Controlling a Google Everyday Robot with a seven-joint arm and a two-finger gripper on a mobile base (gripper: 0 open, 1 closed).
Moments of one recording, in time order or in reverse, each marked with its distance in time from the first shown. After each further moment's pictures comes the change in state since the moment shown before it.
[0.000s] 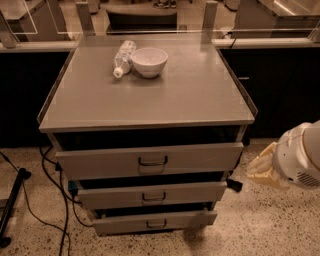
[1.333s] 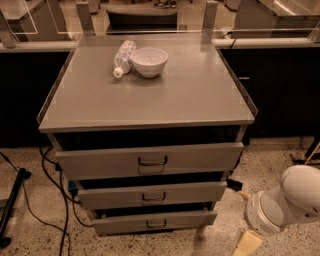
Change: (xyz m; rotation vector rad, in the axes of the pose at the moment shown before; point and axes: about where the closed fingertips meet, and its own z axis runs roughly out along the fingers) arm 0.108 0.053 0.215 -0.254 -0.007 -0.010
